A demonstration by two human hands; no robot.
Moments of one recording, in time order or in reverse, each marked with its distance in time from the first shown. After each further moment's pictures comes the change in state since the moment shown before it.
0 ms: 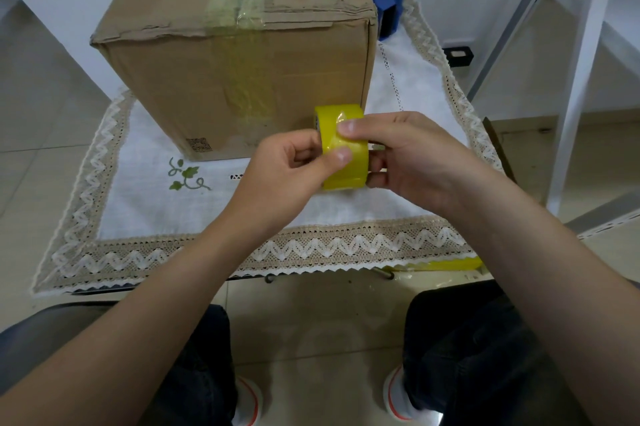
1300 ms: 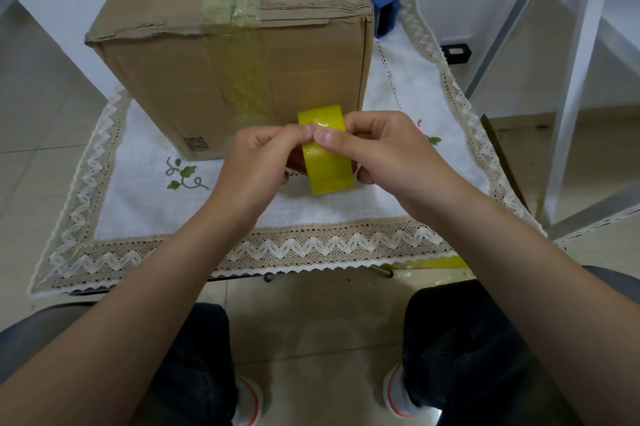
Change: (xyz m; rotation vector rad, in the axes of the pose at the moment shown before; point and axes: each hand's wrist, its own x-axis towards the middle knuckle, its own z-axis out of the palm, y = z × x) left_hand 0.009 0.003 -0.012 -0.026 0.143 -0.170; right_hand -0.005 0.007 0.017 -0.263 0.093 -0.256
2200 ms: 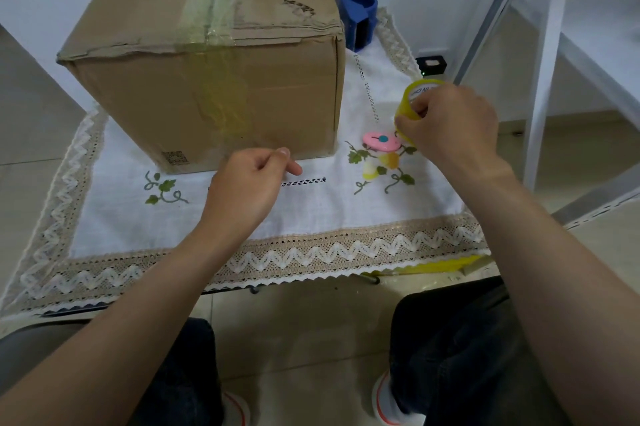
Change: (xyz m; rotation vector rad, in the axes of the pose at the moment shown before) left_hand 0.007 -0.016 0.012 0.366 0.103 -0.040; right_hand 0.032 0.026 -0.095 -1.109 0.541 -0.019
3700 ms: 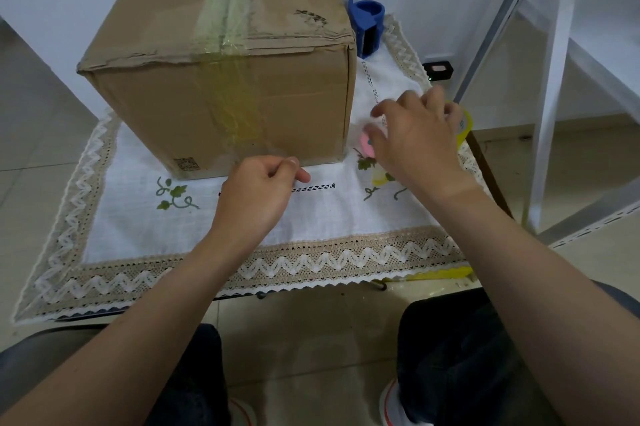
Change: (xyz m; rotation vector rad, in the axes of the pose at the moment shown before) left_hand 0.003 -0.005 0.000 0.014 -0.011 -0.013; right_hand -0.006 -0.033 0.037 -0.144 0.028 -0.151
